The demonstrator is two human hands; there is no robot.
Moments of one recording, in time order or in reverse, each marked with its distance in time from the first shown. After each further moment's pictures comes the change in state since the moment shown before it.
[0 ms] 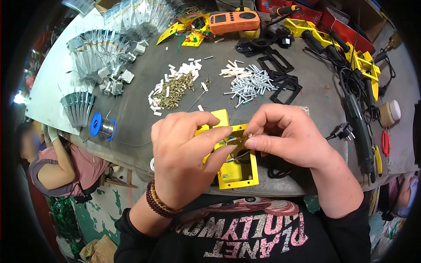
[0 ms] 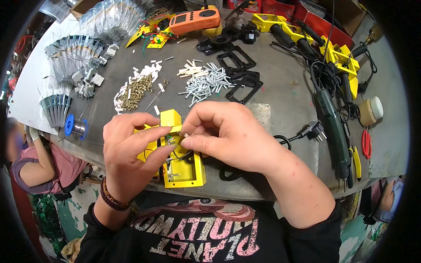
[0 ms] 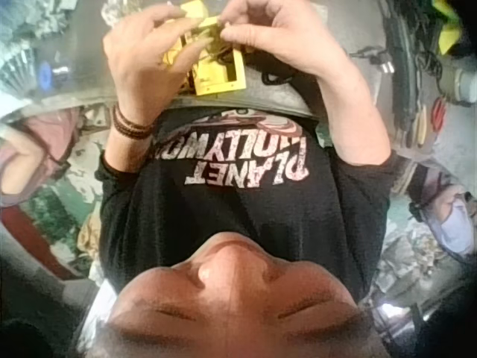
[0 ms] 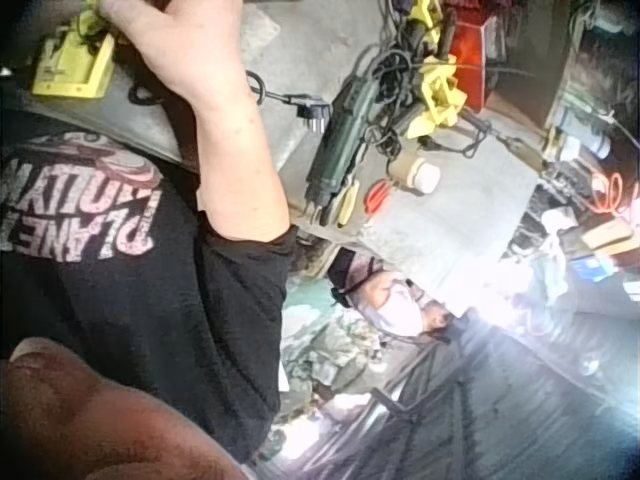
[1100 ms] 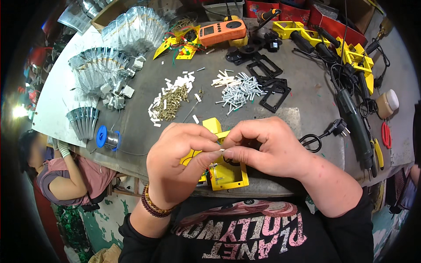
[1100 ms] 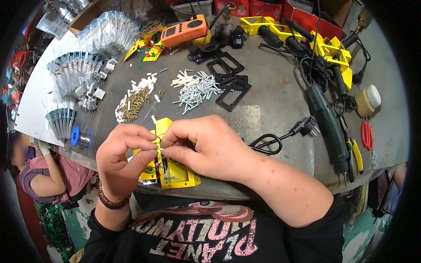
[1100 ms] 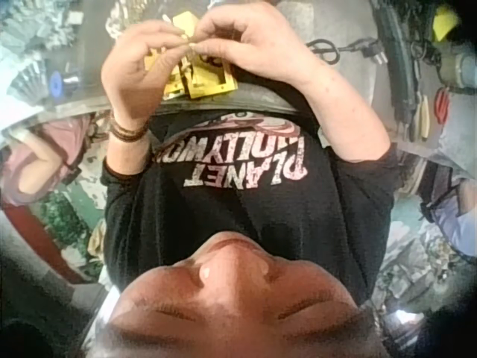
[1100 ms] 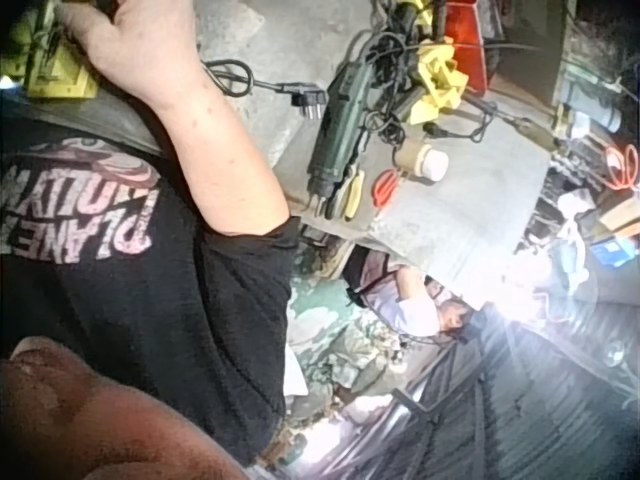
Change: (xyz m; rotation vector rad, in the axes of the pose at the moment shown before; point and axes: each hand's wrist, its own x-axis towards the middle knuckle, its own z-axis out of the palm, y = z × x) left_hand 0.006 0.000 -0.007 -0.443 -0.009 -0.048; right_hand -0.001 0.000 0.015 -0.218 0.056 -0.220
